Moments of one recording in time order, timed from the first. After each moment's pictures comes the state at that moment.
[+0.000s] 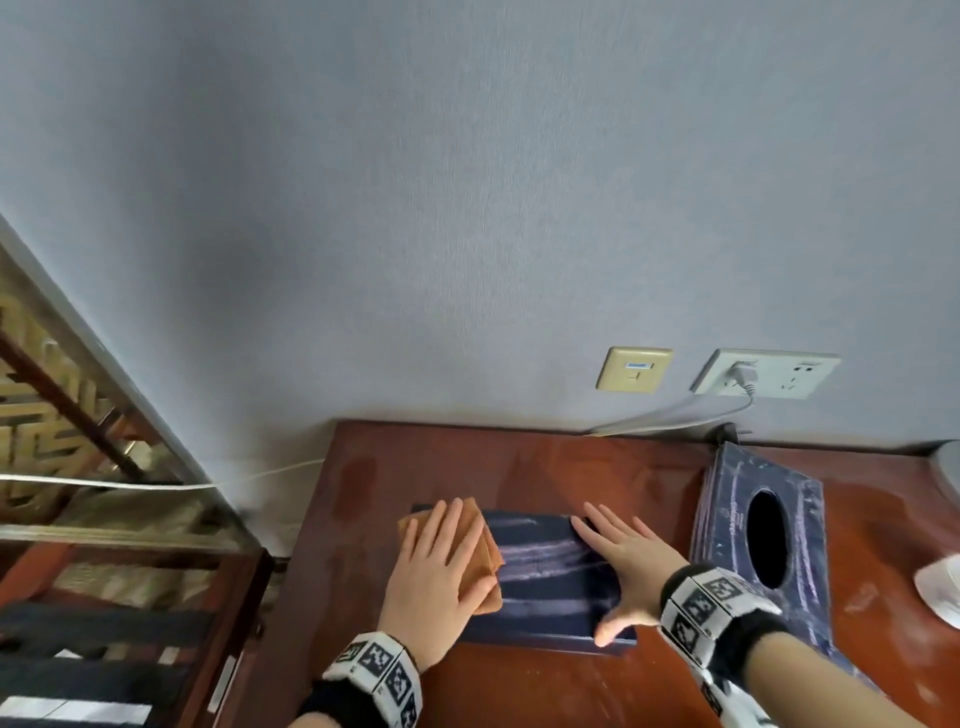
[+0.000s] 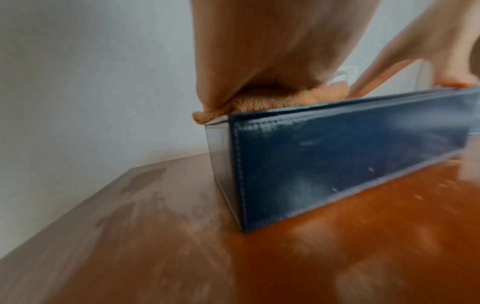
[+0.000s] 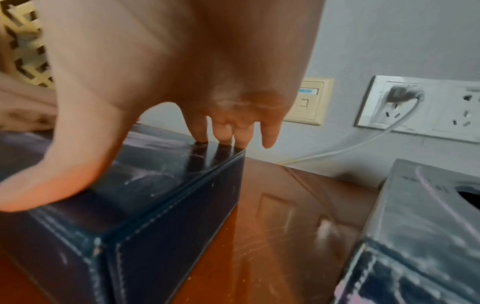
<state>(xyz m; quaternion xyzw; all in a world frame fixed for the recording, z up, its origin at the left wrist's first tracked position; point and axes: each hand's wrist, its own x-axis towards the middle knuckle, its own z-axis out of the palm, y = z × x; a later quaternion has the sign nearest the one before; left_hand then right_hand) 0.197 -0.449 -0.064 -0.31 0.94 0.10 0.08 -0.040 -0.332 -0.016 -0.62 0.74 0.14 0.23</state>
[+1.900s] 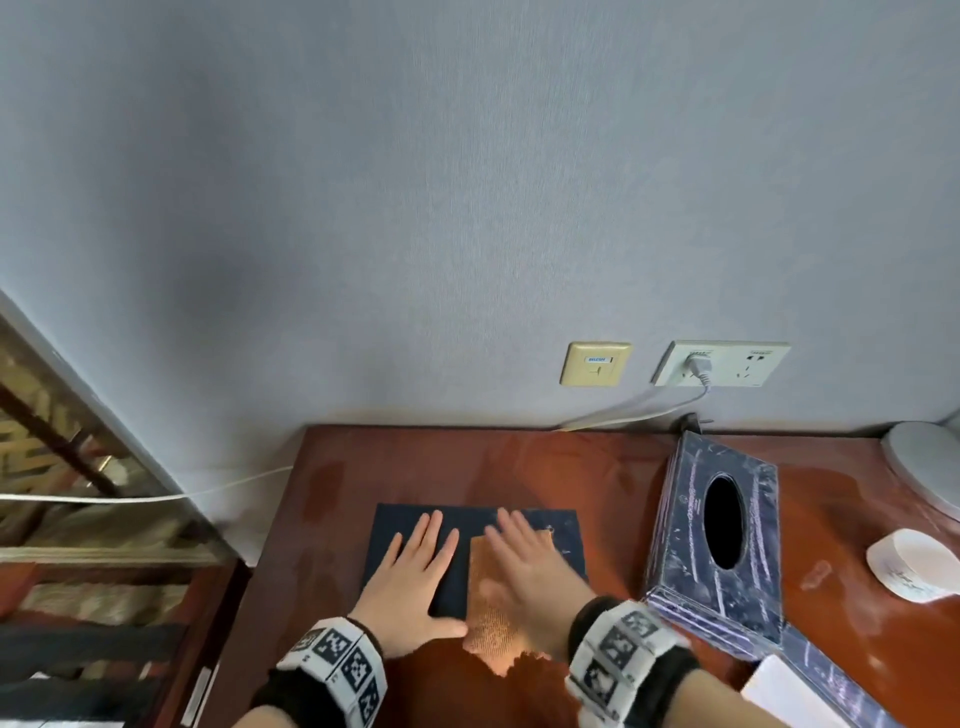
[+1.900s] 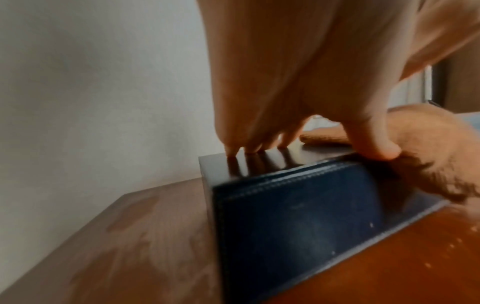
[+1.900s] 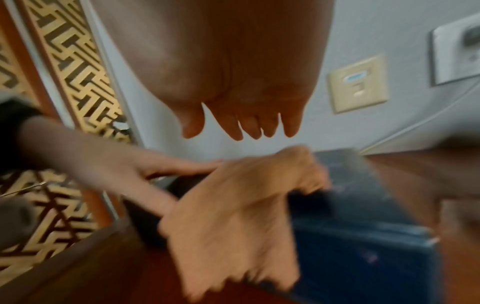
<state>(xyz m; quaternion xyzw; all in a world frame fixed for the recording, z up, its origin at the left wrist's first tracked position) 0.185 -0.441 -0.039 -0.26 0.93 0.19 0.19 0.036 -0.331 -0.007 -0.62 0.75 -0.01 0.23</state>
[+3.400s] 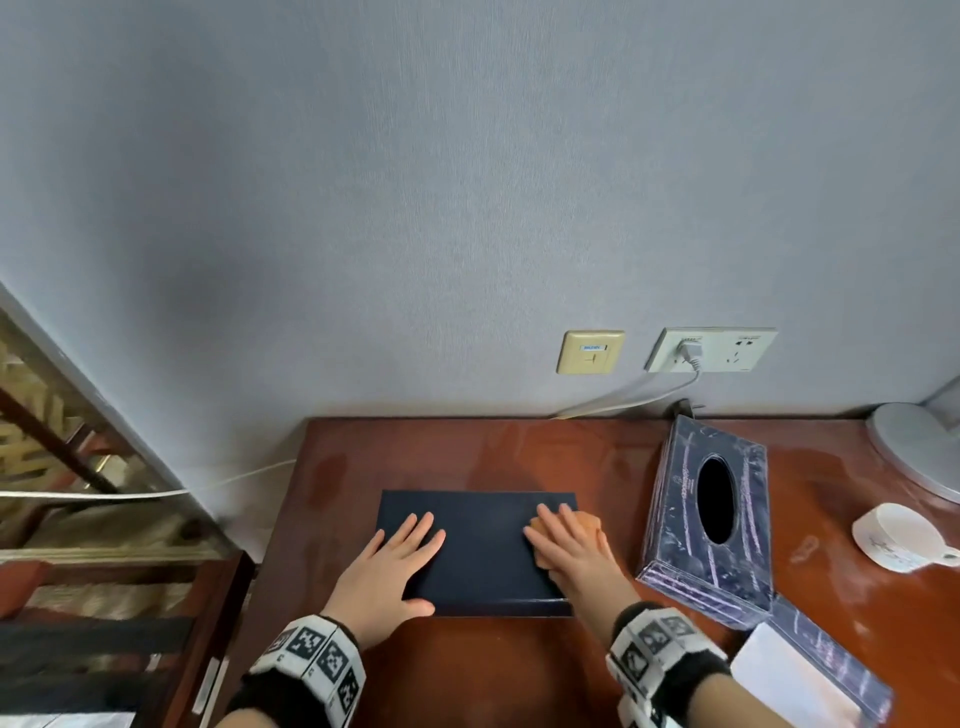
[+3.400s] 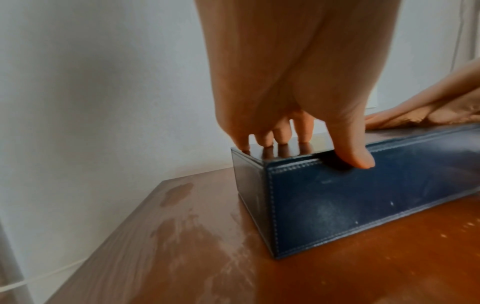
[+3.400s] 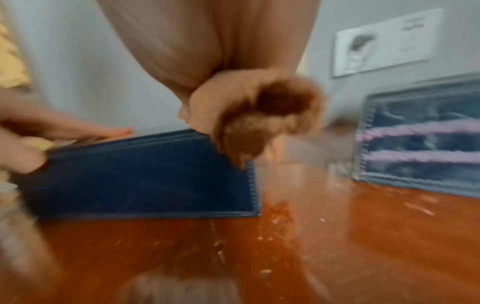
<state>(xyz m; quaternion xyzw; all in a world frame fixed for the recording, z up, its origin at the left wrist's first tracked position) 0.217 -0.444 -0.043 -0.27 0.93 0.19 0.13 -0.009 -0.292 -0.070 -0.61 0.77 -0.10 0.15</state>
